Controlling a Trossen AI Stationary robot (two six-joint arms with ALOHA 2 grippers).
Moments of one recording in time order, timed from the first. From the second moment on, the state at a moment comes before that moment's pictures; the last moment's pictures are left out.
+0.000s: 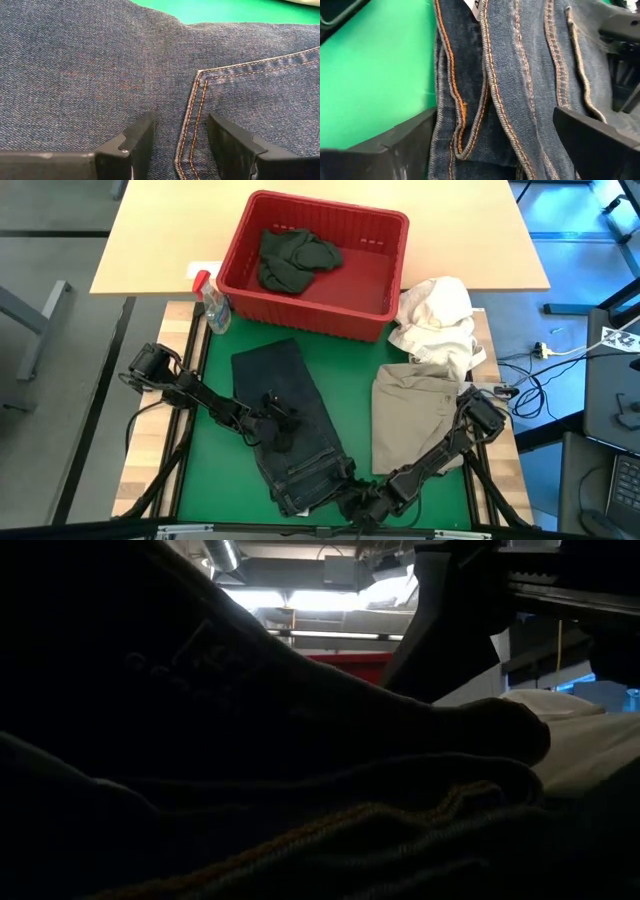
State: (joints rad) left arm -0.37 1.74 0.53 0.45 -0.61 -0.59; right arm 0.58 2.13 1.32 -0.17 0.63 -0.03
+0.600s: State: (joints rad) left arm -0.37 1.74 0.53 0.44 -0.62 -0.59; right arm 0.48 2.14 1.31 -0.17 0.63 -0.04
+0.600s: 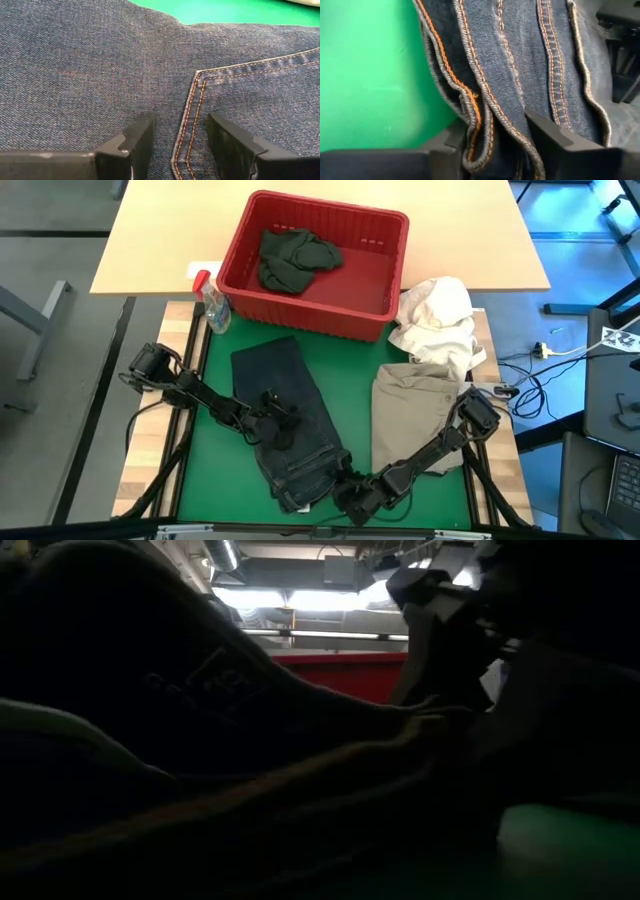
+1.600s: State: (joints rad) left arm -0.42 1.70 0.53 0.49 -0.54 -0.39; right arm 0.34 2.04 1.52 -0.44 0.10 0.14
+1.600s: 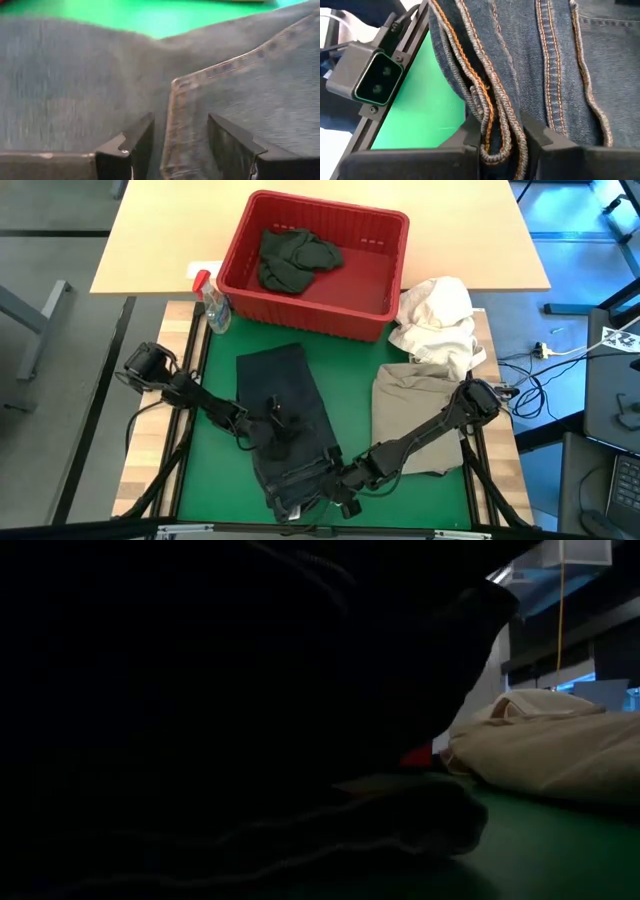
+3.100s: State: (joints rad) left arm -0.94 1.67 0.63 0.13 -0.61 -0.14; right arm 0.34 2.03 1.51 -0.45 0.11 0.20
